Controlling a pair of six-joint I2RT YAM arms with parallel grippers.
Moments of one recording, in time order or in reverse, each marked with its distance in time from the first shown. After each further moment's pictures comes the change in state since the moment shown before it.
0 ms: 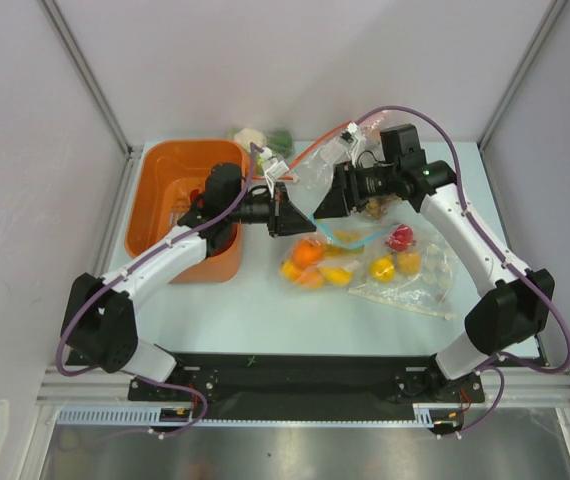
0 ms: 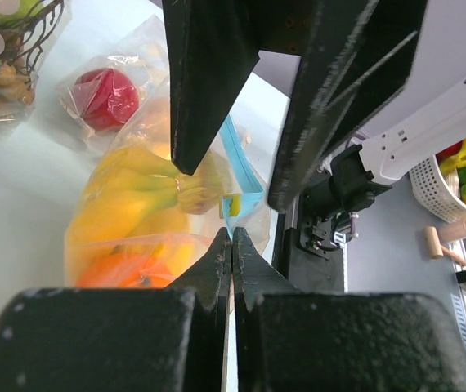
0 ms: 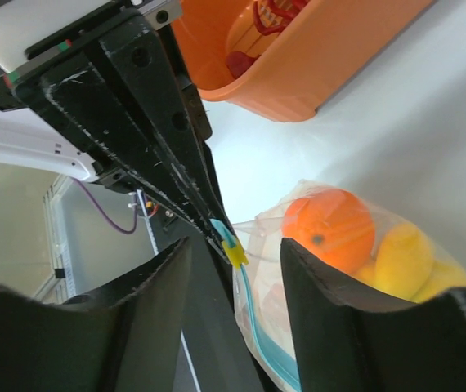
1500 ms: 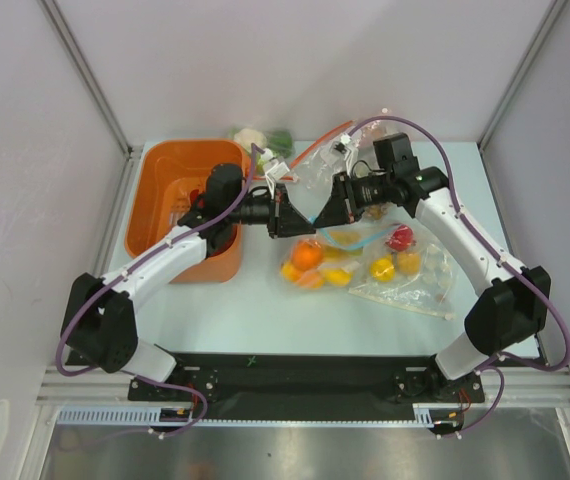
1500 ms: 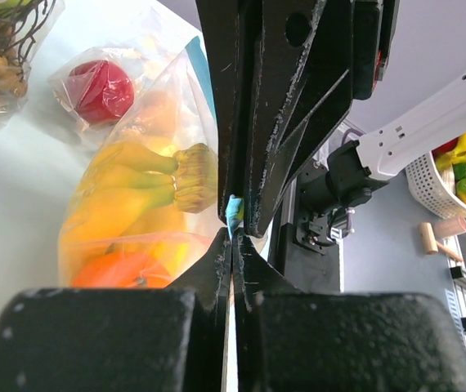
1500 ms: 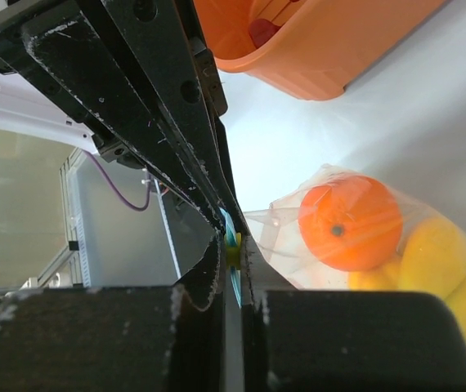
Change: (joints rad) left arm -0.003 0.000 0.000 -0.018 0.010 0.002; right arm 0.031 0.000 -0.062 0.011 -0.051 -0.031
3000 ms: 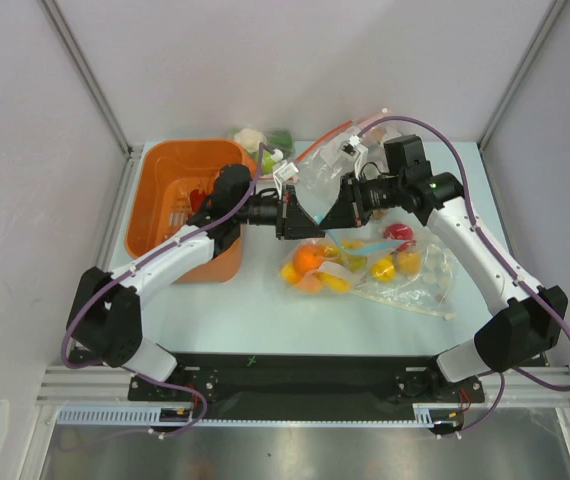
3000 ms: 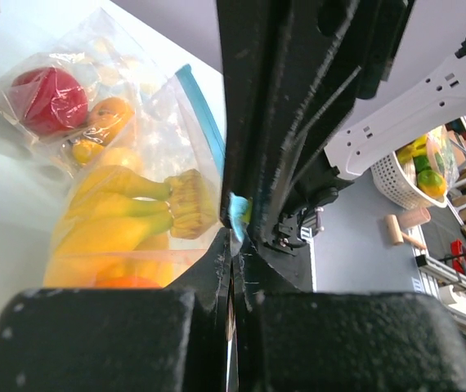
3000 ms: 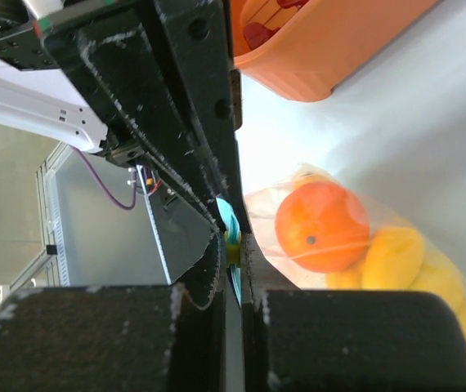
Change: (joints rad) left arm -0.034 0.038 0.013 0.090 0.052 -0.092; right arm -0.006 -0.093 -0.026 -0.024 0.055 -0.028
